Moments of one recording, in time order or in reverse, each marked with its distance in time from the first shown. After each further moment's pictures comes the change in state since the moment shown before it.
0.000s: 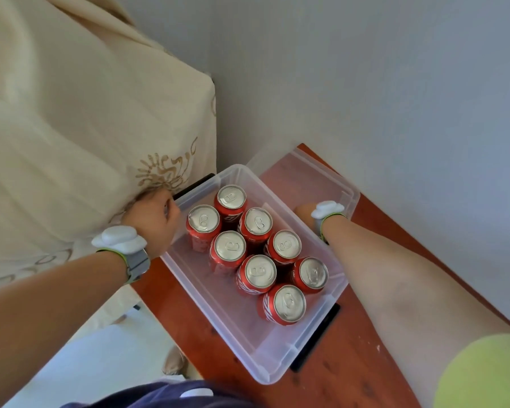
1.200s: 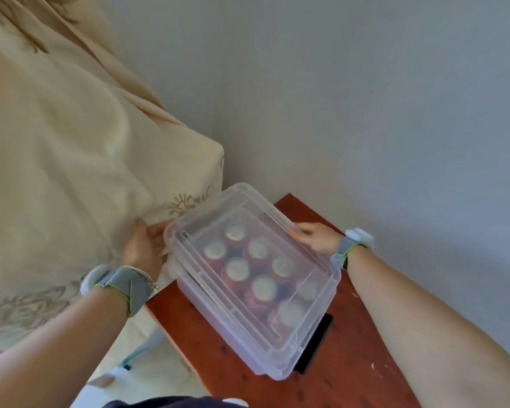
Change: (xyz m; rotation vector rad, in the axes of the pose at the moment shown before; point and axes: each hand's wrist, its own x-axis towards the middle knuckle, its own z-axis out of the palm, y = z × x) left_hand -0.022 0.002 -0.058 -1.409 -0.053 -0.748; right_hand -0.121 0.007 -0.043 0.472 0.267 -0.309
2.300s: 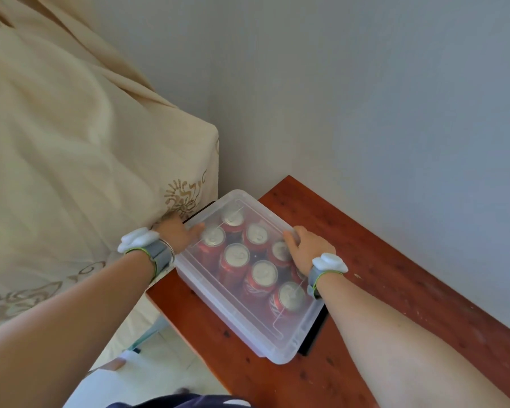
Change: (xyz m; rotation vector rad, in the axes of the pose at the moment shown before) left_hand 0.028 -0.017 0.028 1.484 -0.098 0.248; right_hand -0.018 0.012 0.086 -0.336 0.386 0.200
